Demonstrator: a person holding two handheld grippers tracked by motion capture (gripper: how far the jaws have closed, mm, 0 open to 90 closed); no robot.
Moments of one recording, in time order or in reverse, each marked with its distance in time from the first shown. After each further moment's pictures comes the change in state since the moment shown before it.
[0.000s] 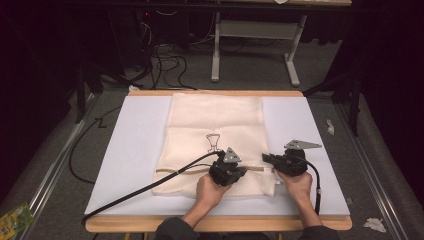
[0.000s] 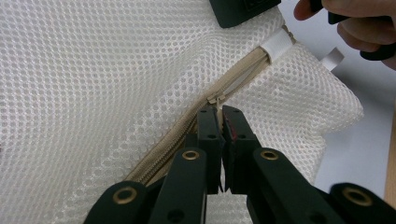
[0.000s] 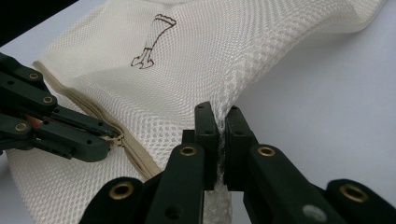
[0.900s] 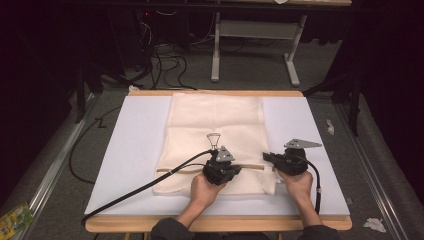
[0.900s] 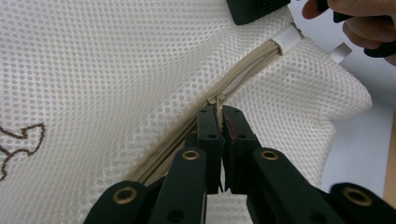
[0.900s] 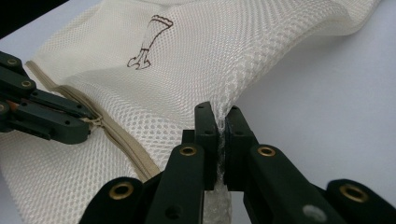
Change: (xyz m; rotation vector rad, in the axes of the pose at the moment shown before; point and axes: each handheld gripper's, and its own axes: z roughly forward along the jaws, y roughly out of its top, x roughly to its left) left arm 0.009 -0.005 -0.016 -0.023 0.017 -0.011; right arm 0.001 0.004 -0.002 0.005 -0.028 -0.018
